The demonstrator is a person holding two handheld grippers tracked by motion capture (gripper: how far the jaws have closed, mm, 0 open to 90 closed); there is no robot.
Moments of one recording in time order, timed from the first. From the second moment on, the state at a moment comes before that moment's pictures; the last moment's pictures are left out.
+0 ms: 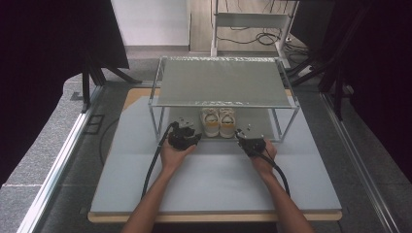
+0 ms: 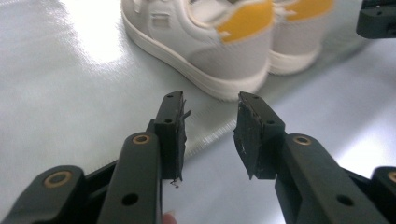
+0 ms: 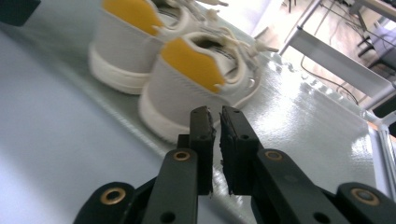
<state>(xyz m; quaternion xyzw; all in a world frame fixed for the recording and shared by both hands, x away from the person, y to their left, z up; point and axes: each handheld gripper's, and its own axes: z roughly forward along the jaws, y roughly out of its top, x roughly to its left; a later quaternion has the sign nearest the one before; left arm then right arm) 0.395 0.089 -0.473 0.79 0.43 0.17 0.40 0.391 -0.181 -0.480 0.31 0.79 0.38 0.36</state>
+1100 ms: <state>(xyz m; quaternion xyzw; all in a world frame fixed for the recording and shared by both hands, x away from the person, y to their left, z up) 0.300 0.129 -0.482 0.80 0.41 0.15 0.41 0.307 -0.246 -0.484 0.30 0.81 0.41 0.29</state>
